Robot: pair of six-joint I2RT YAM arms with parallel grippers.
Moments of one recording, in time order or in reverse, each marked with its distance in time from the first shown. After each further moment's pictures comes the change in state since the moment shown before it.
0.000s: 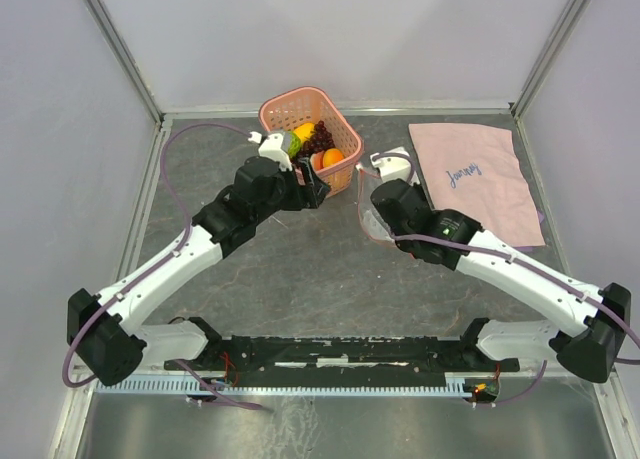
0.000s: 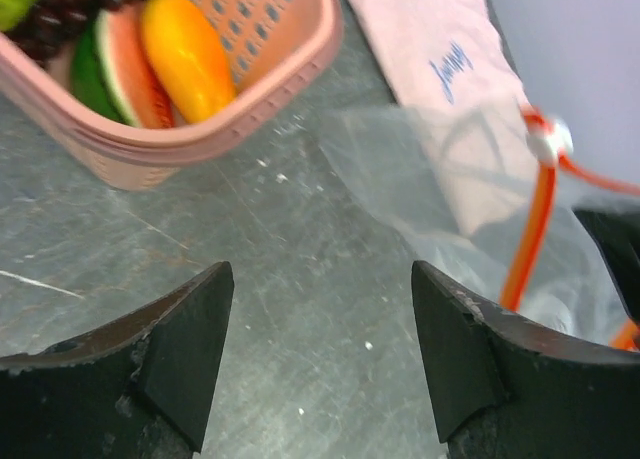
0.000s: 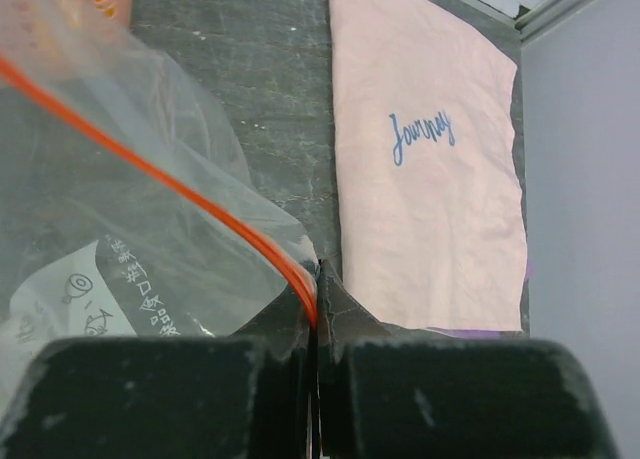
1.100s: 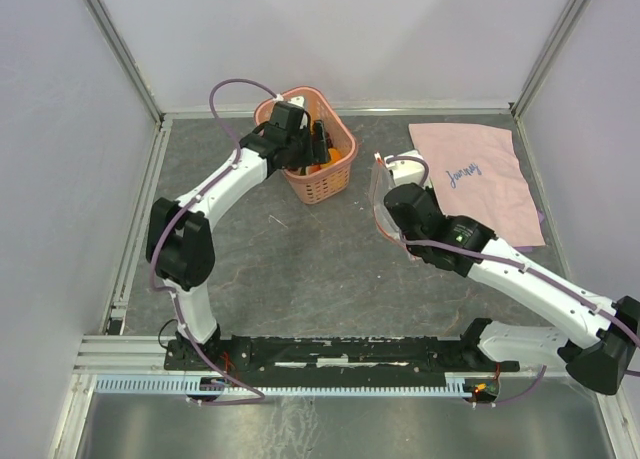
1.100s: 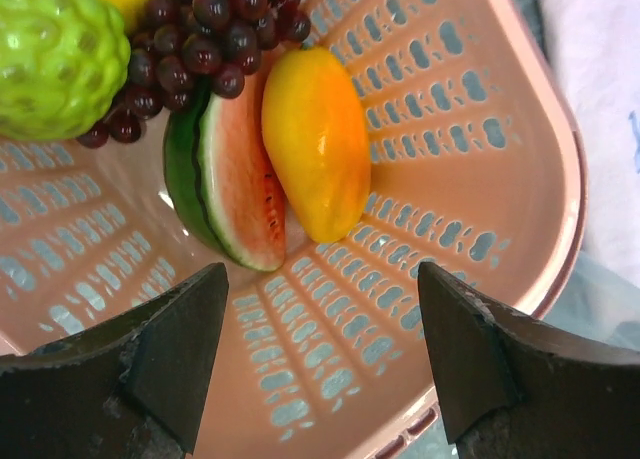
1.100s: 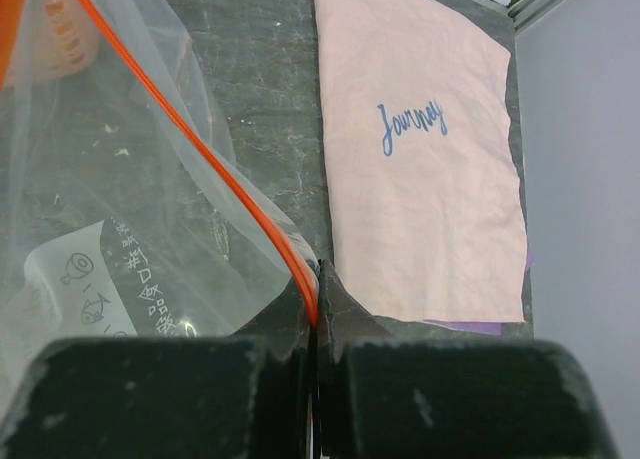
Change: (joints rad) left arm 0.208 0.655 0.557 -0.209 0.119 0.086; right arm -0.040 -0.077 -0.060 0.017 -0.008 0.008
